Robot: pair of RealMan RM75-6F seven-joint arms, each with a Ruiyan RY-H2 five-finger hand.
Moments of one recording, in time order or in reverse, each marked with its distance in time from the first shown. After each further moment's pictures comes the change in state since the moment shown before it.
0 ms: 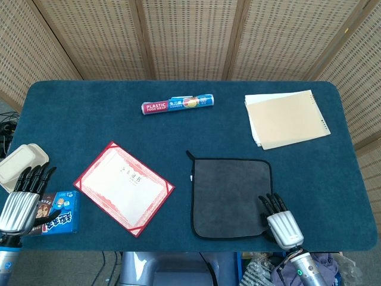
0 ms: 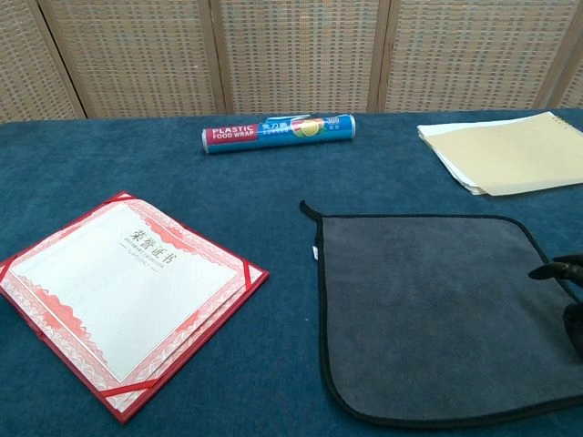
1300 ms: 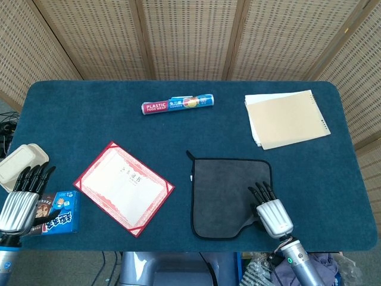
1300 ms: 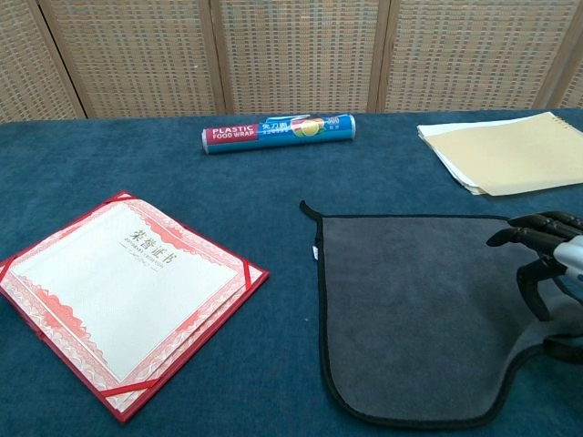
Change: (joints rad) left arm -0.001 0.001 -0.003 0.002 -0.004 0.000 -0.009; right arm 0.085 -0.014 0.066 -0.052 0.006 -0.047 -0.076
